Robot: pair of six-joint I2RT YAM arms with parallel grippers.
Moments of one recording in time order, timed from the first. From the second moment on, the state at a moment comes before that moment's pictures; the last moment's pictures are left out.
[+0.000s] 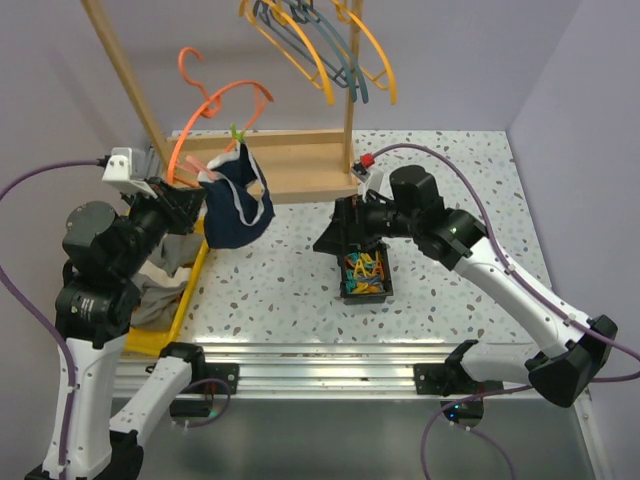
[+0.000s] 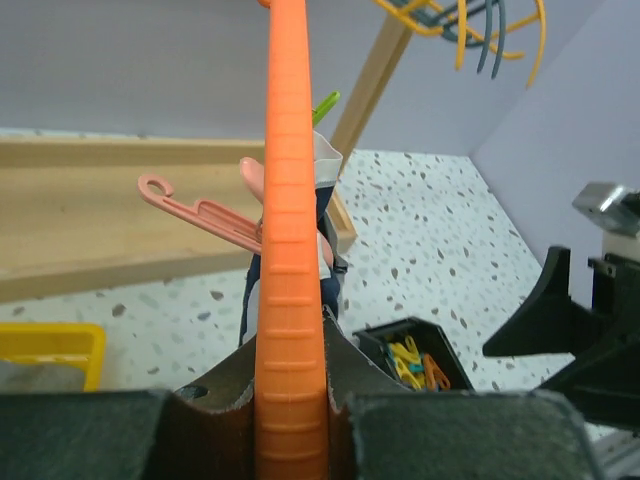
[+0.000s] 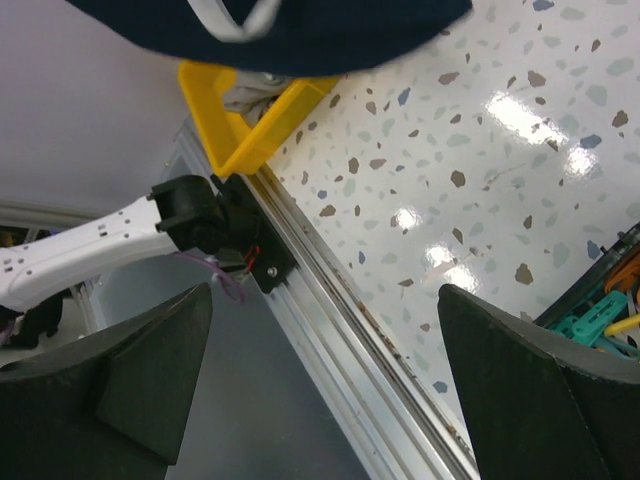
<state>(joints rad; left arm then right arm) -0.15 0.75 1.30 -0.59 0.16 -0.35 0.69 1.23 1.26 -0.55 -0.46 0.49</state>
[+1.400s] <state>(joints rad) -0.16 0.52 0.80 -0.88 0.42 -0.31 0.80 1.70 1.27 -0.35 -0.26 1.18</state>
